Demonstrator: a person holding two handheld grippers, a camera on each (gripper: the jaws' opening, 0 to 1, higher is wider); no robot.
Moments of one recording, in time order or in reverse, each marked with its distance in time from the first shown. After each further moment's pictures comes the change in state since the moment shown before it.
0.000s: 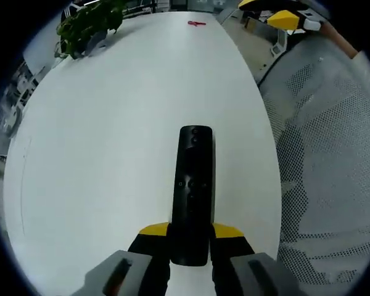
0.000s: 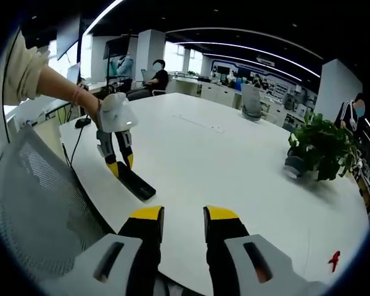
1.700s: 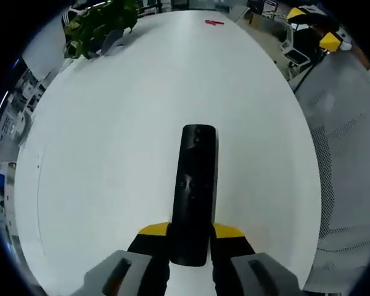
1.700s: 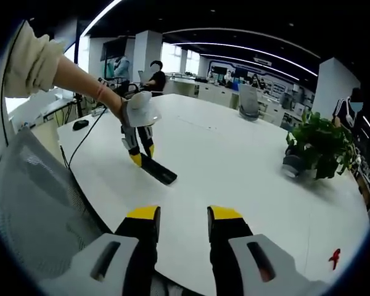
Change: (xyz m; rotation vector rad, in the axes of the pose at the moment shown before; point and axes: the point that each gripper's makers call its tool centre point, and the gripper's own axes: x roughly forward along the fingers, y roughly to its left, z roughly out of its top) left arm 0.000 0.083 0.016 0.036 0.015 0.098; right arm -0.001 -0.004 0.000 0.015 -0.006 -0.018
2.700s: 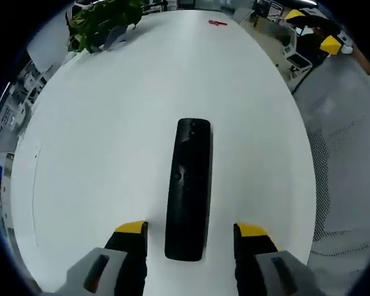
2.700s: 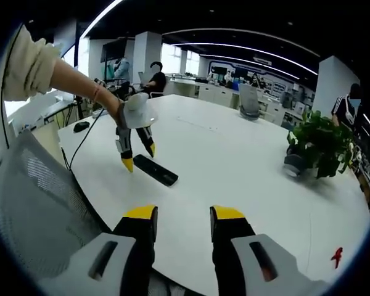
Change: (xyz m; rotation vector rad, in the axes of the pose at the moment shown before) left arm -0.001 -0.009 -0.006 -0.039 0.004 -0.020; right arm 0.000 0.001 0.001 0.013 -0.005 0.009
